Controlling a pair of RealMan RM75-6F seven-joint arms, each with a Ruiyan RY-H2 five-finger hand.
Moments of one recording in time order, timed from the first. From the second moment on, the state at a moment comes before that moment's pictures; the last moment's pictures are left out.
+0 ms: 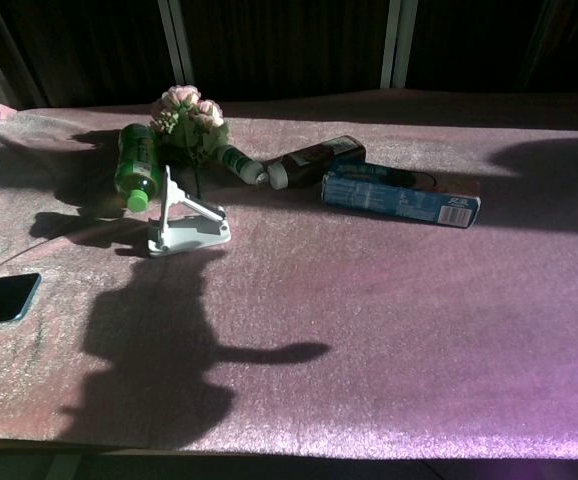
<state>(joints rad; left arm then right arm) -0.15 -1.16 0.08 -1.54 1.56 1.45 -0.02 0.05 -1.14 -0.03 -1.60 -1.66 1.51 -0.17</state>
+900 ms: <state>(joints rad) -0.35 -1.28 -0.02 -1.58 1.14 1.03 0.53 0.07 -1.13 -0.05 -1.60 -1.70 1.50 -0.14</state>
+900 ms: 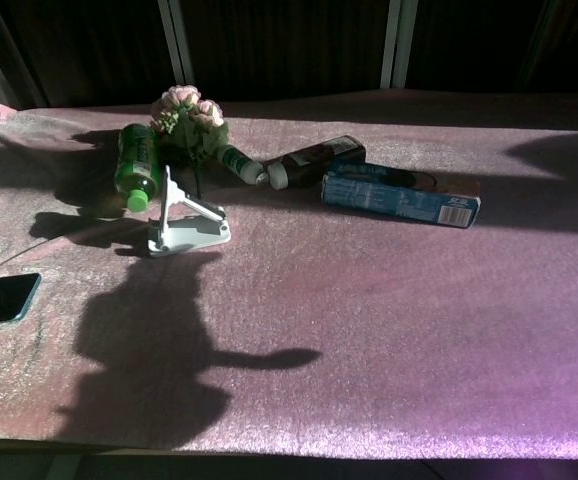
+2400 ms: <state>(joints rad) -0.57 -1.36 0.01 -1.66 0.66 1.09 0.95 0.06 -1.12 -0.05 -1.60 -1.71 1.52 -0.11</state>
